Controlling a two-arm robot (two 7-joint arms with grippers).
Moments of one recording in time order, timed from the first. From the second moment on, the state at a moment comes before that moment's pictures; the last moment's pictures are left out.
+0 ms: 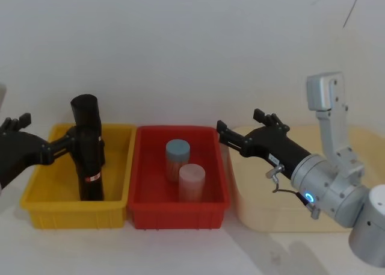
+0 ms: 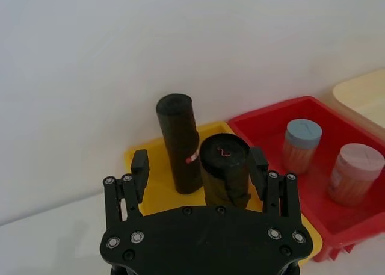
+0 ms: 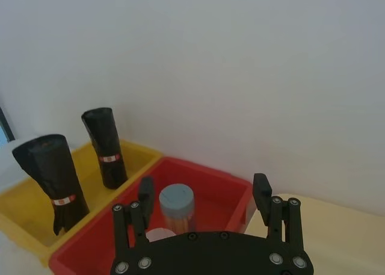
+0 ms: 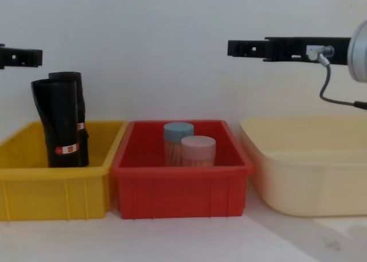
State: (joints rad) left arm -0.12 0.49 0.08 -1.93 -0.41 0.42 -0.11; right arm 0.38 0.28 -0.35 -1.66 0.39 0.33 0.23
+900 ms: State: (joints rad) left arm -0.25 0.46 0.18 -1.64 -0.43 0.26 -0.29; right arm 0.40 0.27 -0.34 -1.60 0.37 0.36 0.23
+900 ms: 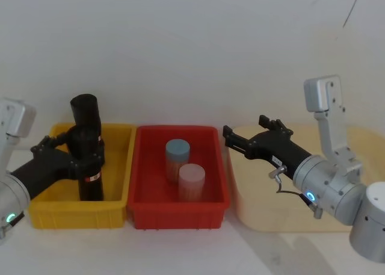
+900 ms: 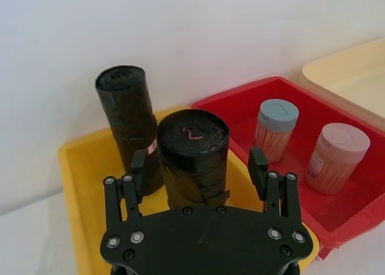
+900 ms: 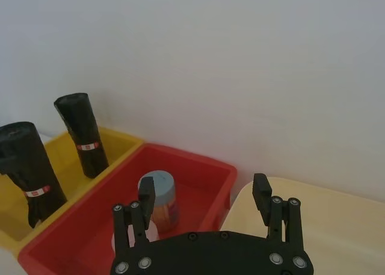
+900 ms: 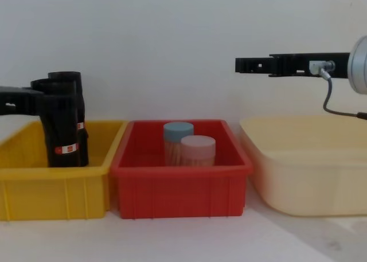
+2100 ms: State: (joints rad) left arm -0.32 0.44 0.25 -1.53 -0.43 0.22 -0.33; right arm 0.51 0.29 -0.45 -1.47 0.39 0.44 0.37
